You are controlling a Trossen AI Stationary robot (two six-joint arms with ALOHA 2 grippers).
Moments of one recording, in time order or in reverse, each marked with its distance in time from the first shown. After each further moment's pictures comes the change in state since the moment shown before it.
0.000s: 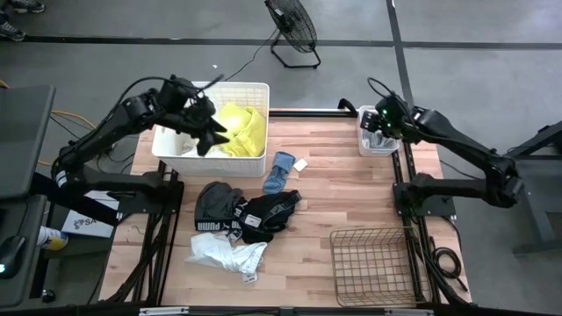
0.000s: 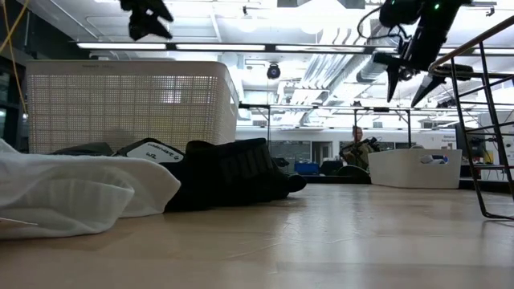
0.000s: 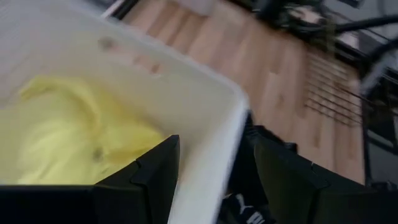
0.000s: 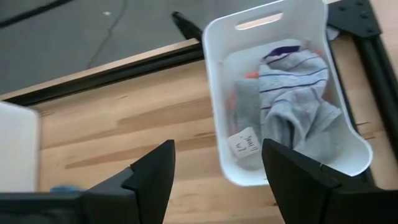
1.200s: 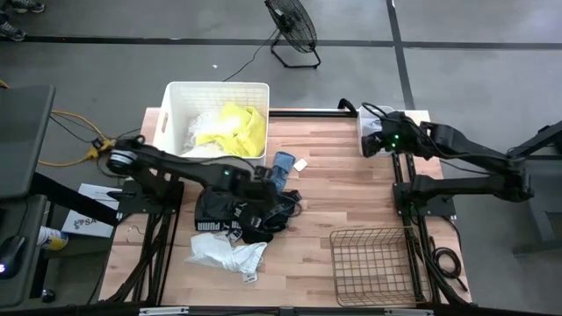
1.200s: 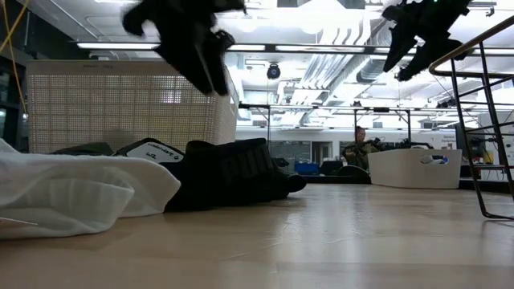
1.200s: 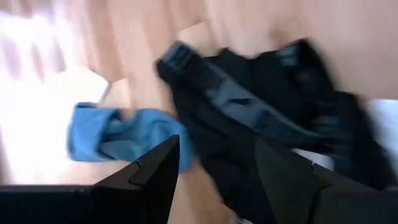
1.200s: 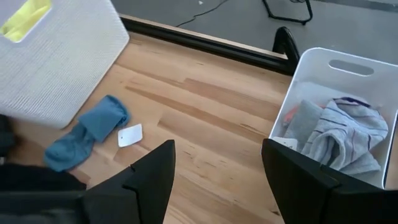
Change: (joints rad) left arm -0.763 0.586 0.000 0.240 -0.597 0.246; right arm 0.366 -0.165 0.000 0.001 0.083 -0.305
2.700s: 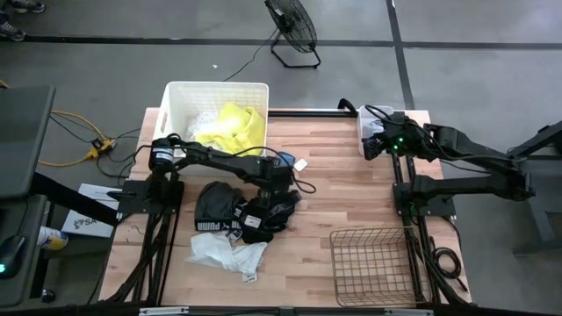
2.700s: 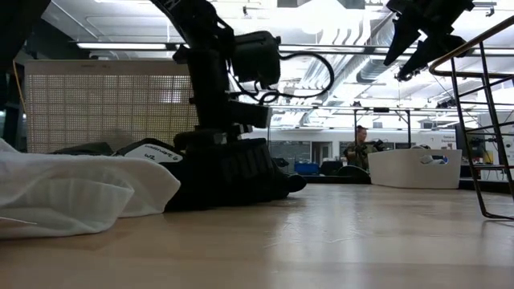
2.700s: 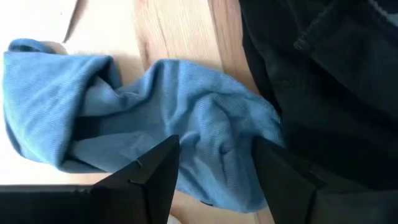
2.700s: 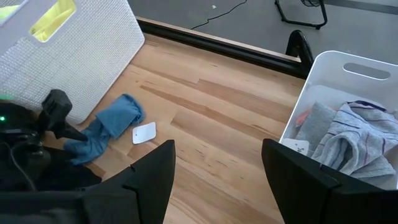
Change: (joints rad) left arm 0.231 0.344 0.006 0.107 0.033 0.126; right arm 0.045 -0.030 0.000 0.007 -0.002 0.008
